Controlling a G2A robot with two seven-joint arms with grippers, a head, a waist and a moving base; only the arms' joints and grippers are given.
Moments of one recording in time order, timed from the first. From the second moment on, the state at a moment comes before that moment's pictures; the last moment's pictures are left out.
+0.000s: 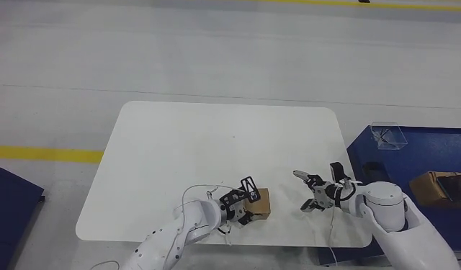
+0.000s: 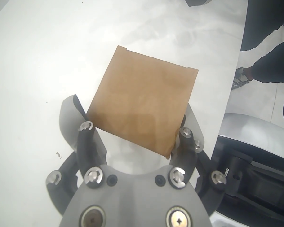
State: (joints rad) left arm 1.03 -1.34 -0.76 -1.41 1.33 -0.46 -0.42; right arm -1.34 -0.81 1.37 -1.65 0.56 0.67 0.68
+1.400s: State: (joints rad) left arm 1.06 -1.38 -0.52 -1.83 2.00 -0.52 -1.06; right arm -1.53 -0.82 1.49 -1.85 0.50 0.56 0.43
